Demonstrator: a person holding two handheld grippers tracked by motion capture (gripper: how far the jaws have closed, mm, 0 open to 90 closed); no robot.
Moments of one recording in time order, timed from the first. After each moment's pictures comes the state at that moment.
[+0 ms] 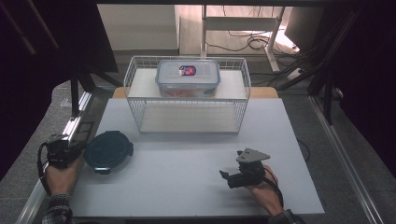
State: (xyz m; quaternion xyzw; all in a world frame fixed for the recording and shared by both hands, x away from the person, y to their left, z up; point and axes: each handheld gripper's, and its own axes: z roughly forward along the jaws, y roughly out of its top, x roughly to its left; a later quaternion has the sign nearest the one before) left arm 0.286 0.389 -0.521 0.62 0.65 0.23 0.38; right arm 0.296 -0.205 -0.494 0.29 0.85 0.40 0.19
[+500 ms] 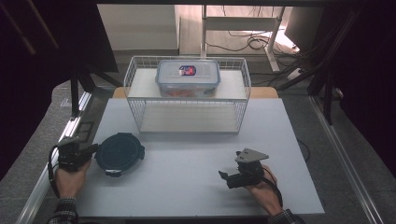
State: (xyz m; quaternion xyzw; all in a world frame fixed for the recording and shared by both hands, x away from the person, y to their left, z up) left arm 0.279 0.351 -0.519 0.65 0.63 0.20 0.38; right arm 0.296 -0.202 -0.495 0.29 0.85 0.40 0.18
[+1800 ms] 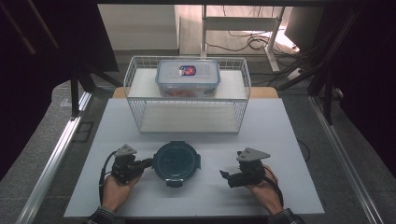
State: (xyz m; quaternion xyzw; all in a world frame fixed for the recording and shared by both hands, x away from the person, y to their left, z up) left arm 0.268 0.199 -0.512 0.75 0.49 0.09 0.42; right arm 0.299 -0.207 -0.497 0.30 0.85 0.40 0.18
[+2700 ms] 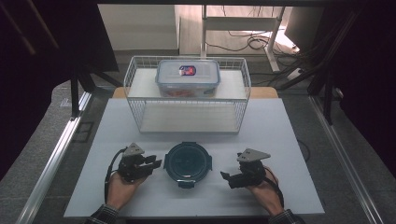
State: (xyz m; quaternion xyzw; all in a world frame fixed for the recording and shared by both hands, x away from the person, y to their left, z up) left arm 0.272 0.187 -0.507 0.78 0.45 0.11 0.42; right arm 0.298 -0.208 -0.497 0.30 0.85 0.39 0.17
